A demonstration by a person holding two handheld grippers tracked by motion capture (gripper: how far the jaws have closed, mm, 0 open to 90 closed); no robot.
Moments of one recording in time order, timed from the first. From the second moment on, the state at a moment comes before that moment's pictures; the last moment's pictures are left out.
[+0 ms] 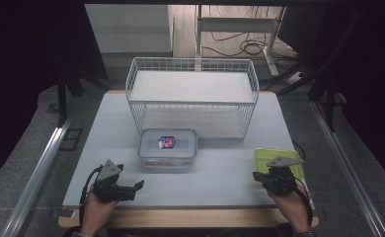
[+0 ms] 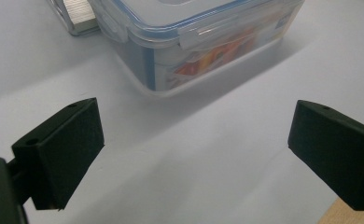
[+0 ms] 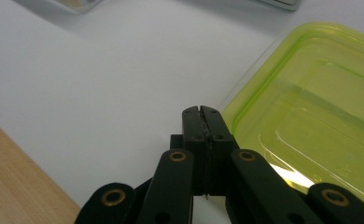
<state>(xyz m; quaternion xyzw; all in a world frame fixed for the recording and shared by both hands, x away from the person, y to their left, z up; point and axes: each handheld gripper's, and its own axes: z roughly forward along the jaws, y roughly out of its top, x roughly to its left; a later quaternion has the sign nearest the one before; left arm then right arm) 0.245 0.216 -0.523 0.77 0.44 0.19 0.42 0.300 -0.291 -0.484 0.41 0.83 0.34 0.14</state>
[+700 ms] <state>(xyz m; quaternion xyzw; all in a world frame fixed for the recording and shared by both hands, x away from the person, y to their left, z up) 0.272 0.225 -0.507 0.76 0.48 0.19 0.39 0.306 -0.284 -0.478 0.38 0.84 0.36 0.14</state>
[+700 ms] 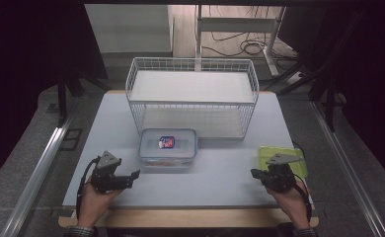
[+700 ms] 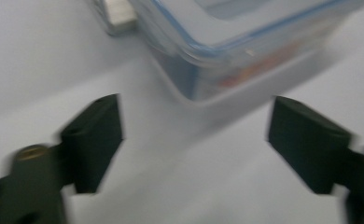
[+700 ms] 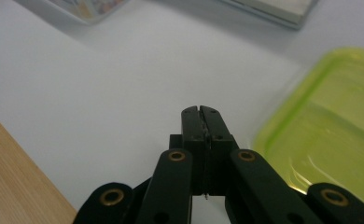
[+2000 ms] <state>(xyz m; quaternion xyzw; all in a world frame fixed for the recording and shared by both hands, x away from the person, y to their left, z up) 0.358 0.190 -0.517 0.77 0.47 0.18 0.38 0.393 -0.169 -0.491 0.35 0.84 0.38 0.14</state>
